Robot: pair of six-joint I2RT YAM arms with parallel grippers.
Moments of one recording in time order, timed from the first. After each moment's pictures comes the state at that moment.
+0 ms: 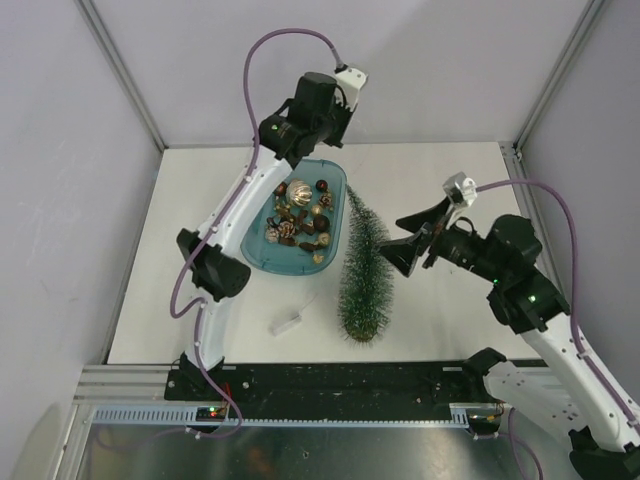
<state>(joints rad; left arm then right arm) -0.61 2.11 2.48 -0.81 -0.09 0.14 0.53 0.77 0.95 -0.20 -0.48 0.33</state>
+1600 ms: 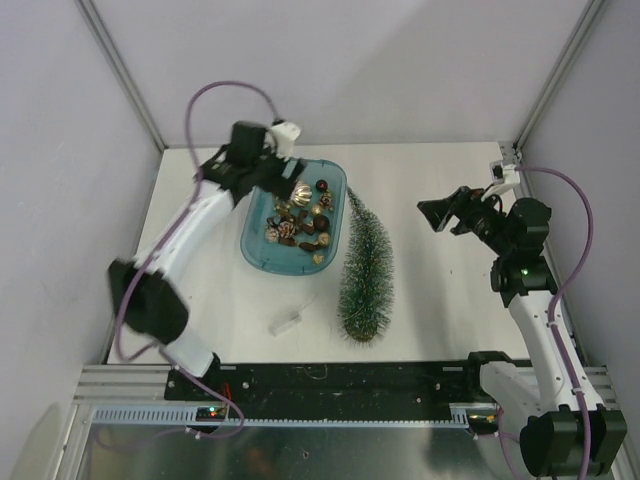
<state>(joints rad) -0.45 1.75 1.70 -0.59 0.04 0.25 0.02 0.89 0.79 0.03 -0.57 0.43</state>
